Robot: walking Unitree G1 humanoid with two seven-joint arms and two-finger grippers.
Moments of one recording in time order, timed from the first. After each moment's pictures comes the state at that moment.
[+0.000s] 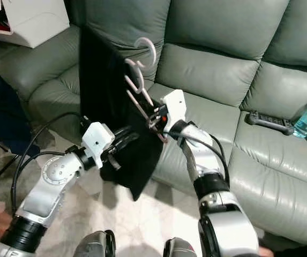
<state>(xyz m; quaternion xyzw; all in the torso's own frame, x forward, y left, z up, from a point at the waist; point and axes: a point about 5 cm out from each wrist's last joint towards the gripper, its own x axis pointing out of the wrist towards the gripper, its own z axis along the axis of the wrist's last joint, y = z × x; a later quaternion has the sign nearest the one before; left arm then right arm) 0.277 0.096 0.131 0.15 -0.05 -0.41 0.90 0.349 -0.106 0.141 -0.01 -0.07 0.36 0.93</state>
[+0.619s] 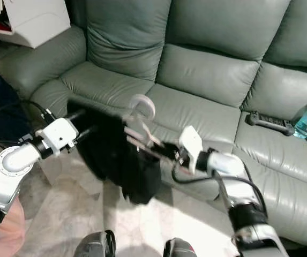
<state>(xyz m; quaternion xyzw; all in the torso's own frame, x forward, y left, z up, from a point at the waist) 0.299 0.188 0.141 0.36 -0.08 -0.31 0.88 0.291 -0.162 0.099 -0.11 0.04 0.53 0.84</state>
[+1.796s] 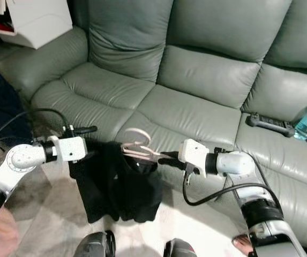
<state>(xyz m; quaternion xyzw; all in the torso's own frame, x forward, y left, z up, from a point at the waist) 0.312 0.189 0.110 0.46 -0.01 -0.46 0.76 0.289 -0.178 0.103 -0.25 0.03 0.57 0.78</state>
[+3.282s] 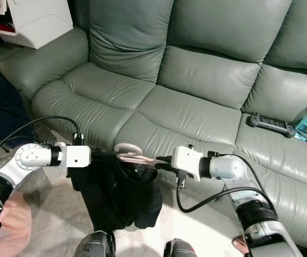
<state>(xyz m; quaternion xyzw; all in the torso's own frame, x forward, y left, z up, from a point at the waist) 0.314 0.188 0.087 0.46 0.07 -0.53 0.71 0.287 -0.165 0.092 -0.27 0.03 0.57 0.77</state>
